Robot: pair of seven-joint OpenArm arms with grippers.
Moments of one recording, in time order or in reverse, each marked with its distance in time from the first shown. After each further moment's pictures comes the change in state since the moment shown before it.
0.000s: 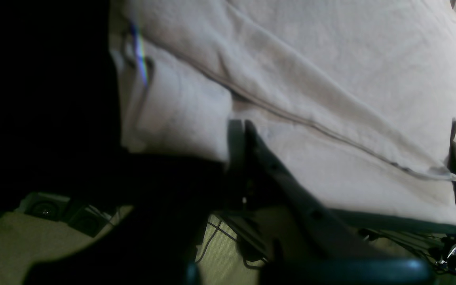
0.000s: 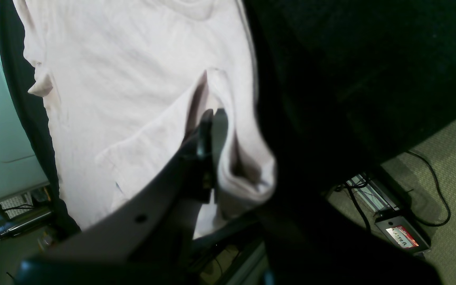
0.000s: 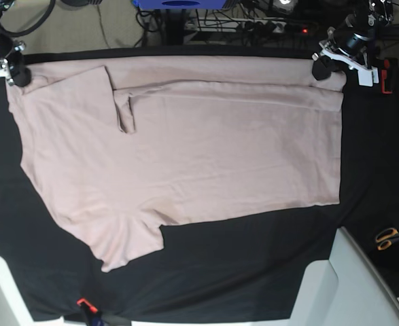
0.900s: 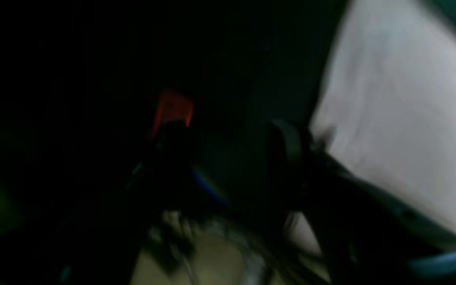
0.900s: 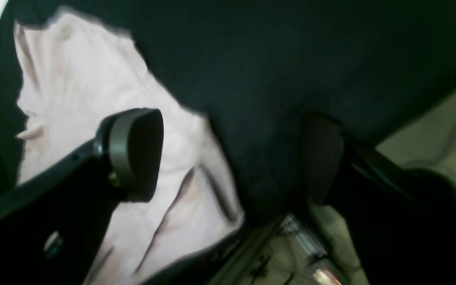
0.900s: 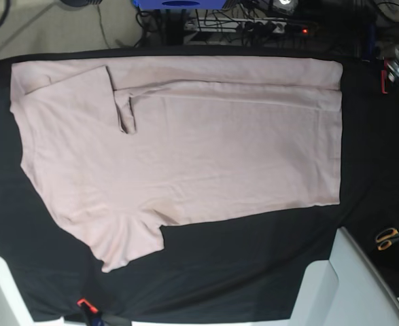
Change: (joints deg) left arm -1.3 -10.2 -18.5 2.4 -0.2 -0.1 -0.2; right arm 0.5 12.0 3.4 4.8 -1.6 -0.4 0.1
